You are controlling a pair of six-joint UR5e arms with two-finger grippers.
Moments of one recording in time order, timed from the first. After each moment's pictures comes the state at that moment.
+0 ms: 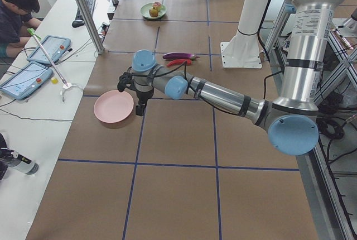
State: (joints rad) left arm -1.23 -1.71 -1.82 -1.74 -2.34 -0.42; right arm 1.50 -1.70 1.91 -1.72 2.27 0.14
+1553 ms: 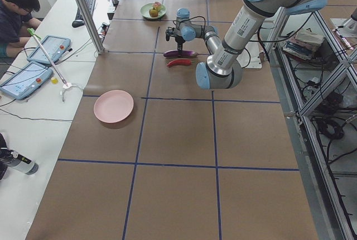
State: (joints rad) left arm -0.44 -2.42 -1.41 -1.68 -1.79 -1.32; right arm 1.50 -1.70 1.91 -1.71 2.29 0.14
